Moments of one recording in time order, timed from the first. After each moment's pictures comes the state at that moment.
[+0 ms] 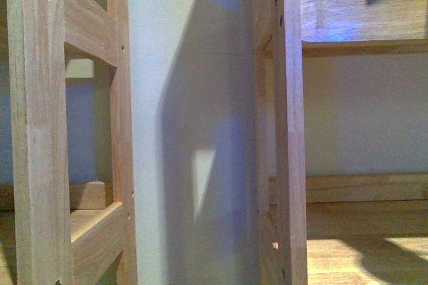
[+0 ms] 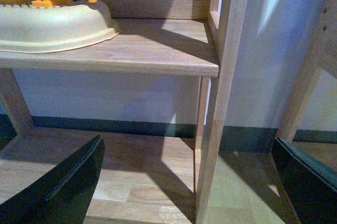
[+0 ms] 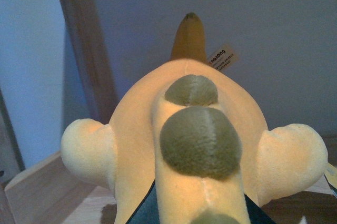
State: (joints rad) left arm 0.00 0.00 0.01 -0.01 0.00 0.00; right arm -0.11 1.56 1.79 0.22 -0.22 0.35
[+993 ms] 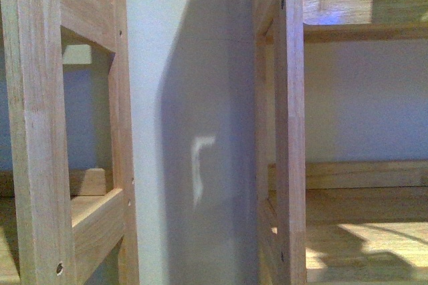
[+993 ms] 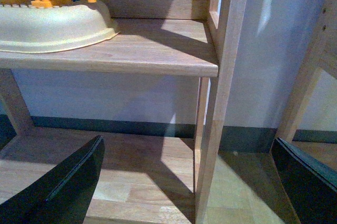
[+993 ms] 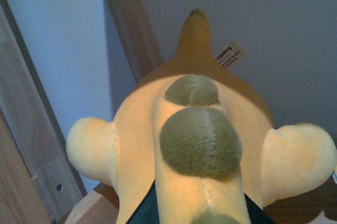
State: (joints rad) left arm 0.00 0.00 0.01 -0.01 0.00 0.00; right arm 0.07 1.68 1.87 0.25 -0.13 0.41
